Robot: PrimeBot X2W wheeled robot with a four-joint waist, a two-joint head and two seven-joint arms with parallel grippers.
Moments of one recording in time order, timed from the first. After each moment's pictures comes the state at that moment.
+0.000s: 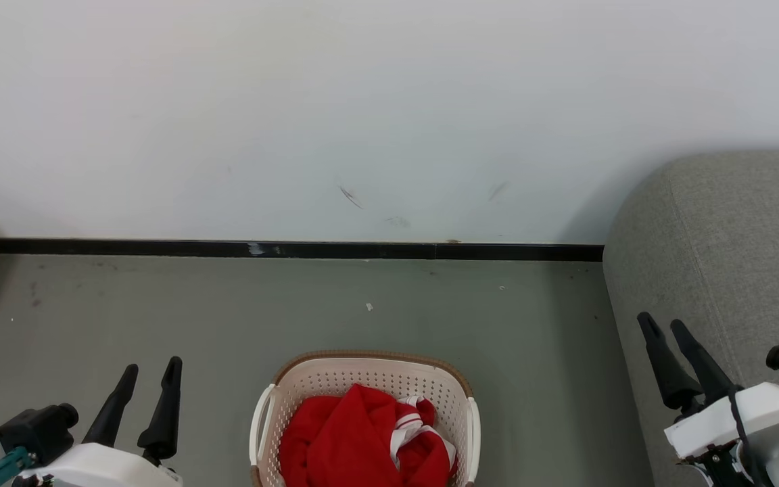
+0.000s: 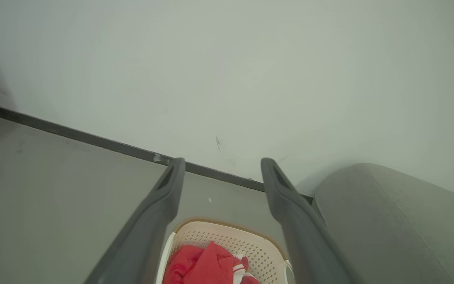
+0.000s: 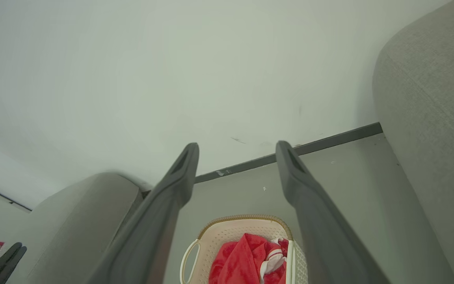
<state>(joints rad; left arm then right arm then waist) -0.06 0.23 -0.17 0.21 -0.80 -0.06 -0.15 -0.07 -0.23 0.13 0.18 0.82 0.12 -0.15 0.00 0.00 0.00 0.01</state>
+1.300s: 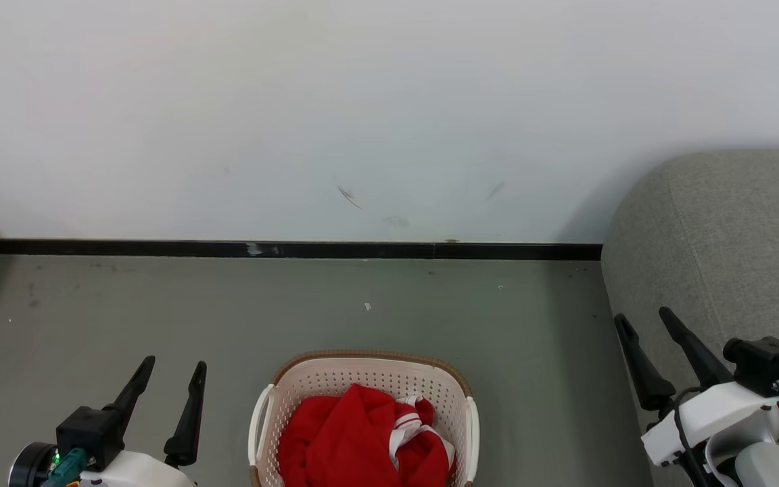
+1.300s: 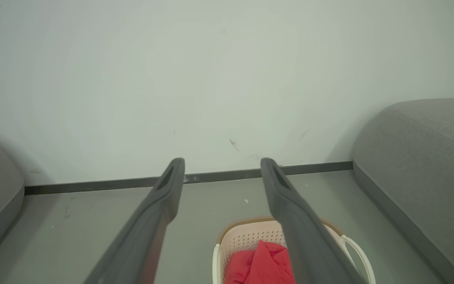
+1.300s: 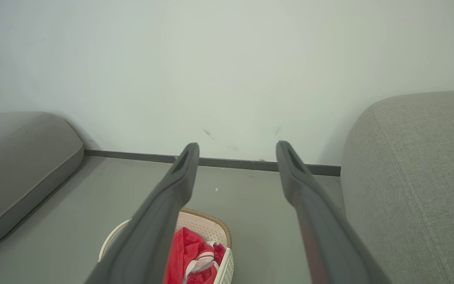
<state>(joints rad) -0.09 0.25 -0.25 0.25 -0.43 0.01 -0.25 -0.13 -0.21 0.16 0.27 0.37 0.12 -0.25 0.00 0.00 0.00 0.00</state>
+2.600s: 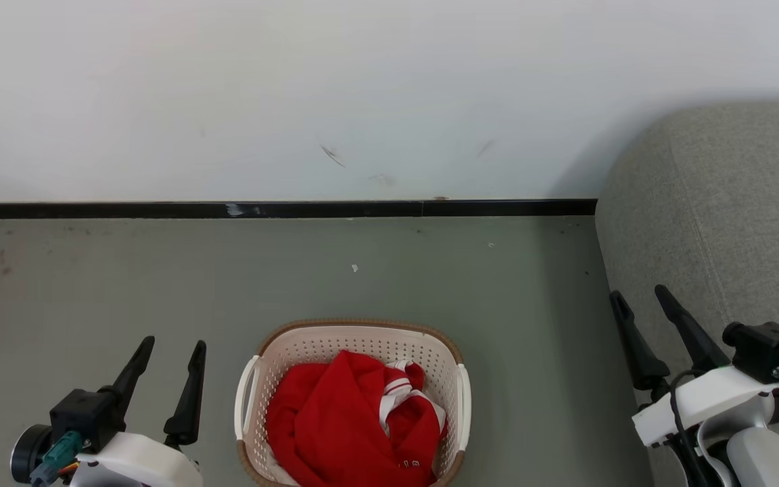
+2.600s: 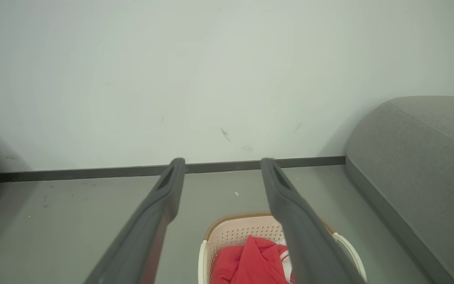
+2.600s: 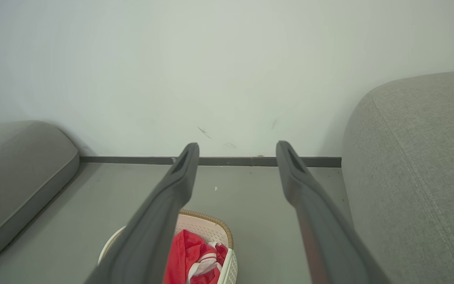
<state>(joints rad) -0.12 0.23 -0.22 0.26 -0.44 -0.01 -0.25 -0.14 -0.17 0.12 0.23 0.35 0.12 -0.25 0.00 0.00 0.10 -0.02</state>
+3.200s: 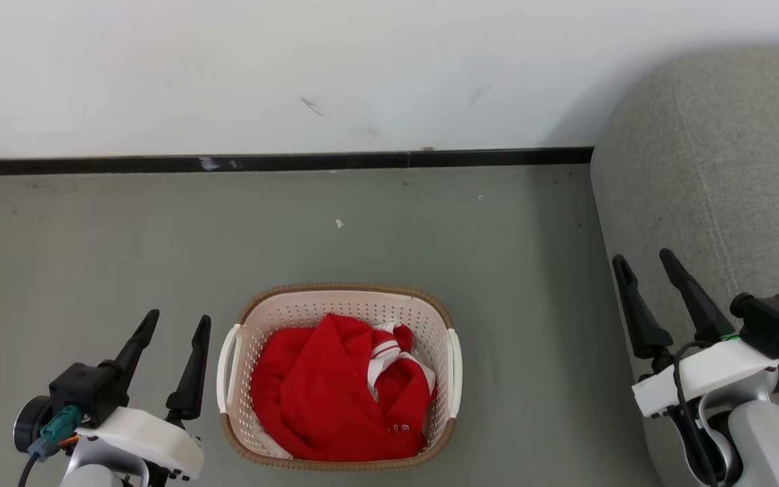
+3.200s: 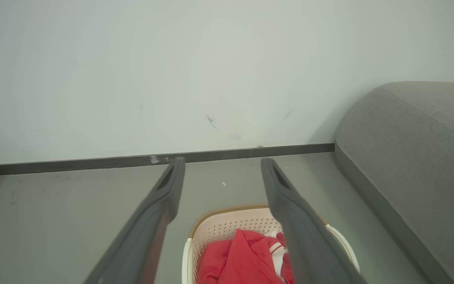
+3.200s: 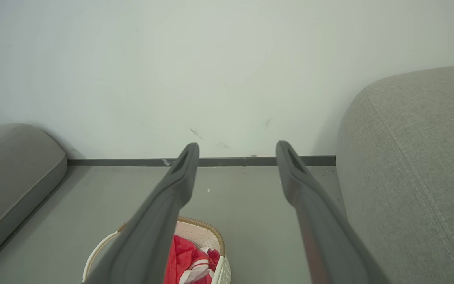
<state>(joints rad) -0.18 0.23 -0.23 0.27 -0.45 -0.04 -0.25 -0.19 -0.15 0.09 0.19 0.32 0.12 -0.25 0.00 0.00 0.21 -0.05</state>
